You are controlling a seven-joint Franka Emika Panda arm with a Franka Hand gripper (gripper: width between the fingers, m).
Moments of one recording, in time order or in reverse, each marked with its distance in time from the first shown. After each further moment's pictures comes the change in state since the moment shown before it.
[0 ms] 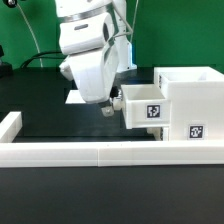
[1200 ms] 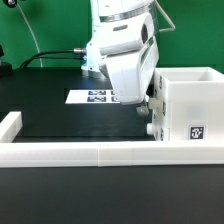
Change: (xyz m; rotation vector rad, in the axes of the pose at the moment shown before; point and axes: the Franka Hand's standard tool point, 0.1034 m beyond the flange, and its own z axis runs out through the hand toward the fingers) arm 0.048 -0.007 0.012 0.020 0.002 0.151
